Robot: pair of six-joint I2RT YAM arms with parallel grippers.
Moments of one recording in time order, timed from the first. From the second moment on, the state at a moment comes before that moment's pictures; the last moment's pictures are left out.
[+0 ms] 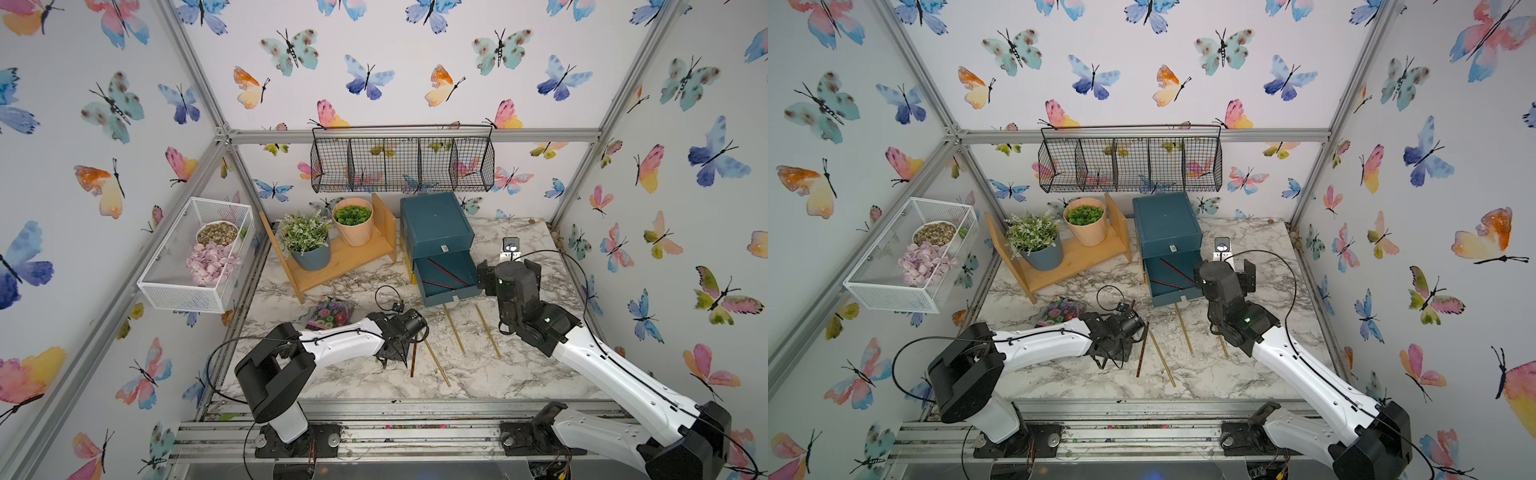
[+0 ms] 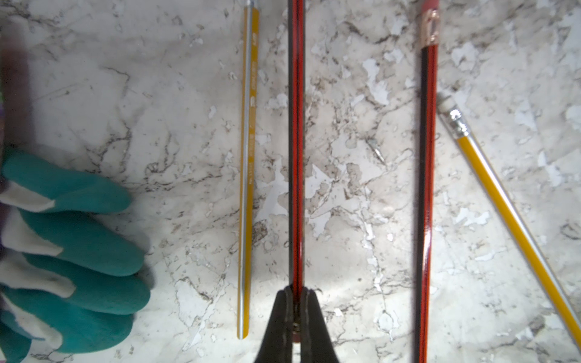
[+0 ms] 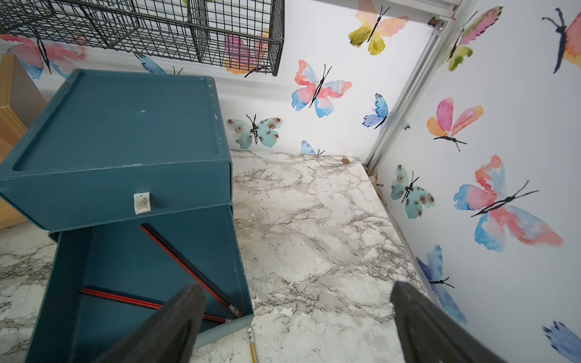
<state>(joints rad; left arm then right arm) -0.95 1.63 0.99 -0.68 -0.24 -0.68 0.67 1.11 0.96 -0.28 0.79 0.12</state>
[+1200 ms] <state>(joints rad) -0.92 1.54 0.92 -0.60 -0.20 -0.65 0.67 1.10 0.96 -0.27 0.79 0.12</state>
